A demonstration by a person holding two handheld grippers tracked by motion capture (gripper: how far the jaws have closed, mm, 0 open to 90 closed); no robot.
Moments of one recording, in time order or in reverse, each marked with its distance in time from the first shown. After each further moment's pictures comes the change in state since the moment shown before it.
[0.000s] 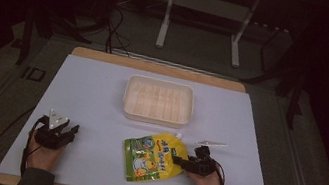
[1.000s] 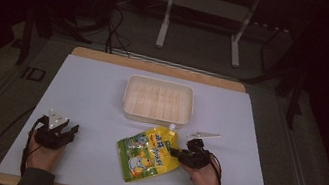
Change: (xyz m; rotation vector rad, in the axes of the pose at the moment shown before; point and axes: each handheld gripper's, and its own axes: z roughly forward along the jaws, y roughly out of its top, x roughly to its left) left arm 0.001 0.000 0.000 0.000 0.003 -0.006; right arm 0.033 0.029 -0.005 -0.002 -0.030 -0.130
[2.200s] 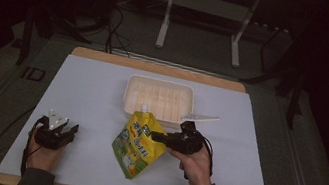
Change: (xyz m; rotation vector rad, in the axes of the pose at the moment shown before) left arm -0.002 0.000 -0.001 -0.013 0.018 0.002; right arm 0.047 0.060 -0.022 -0.145 0.328 -0.015
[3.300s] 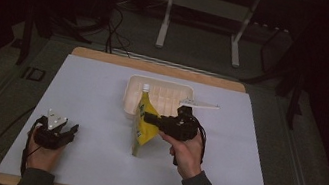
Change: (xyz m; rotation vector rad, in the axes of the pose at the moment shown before) left arm 0.001 0.000 -0.001 -0.008 0.003 -0.013; right arm 0.022 0.037 0.005 -0.163 0.030 -0.006
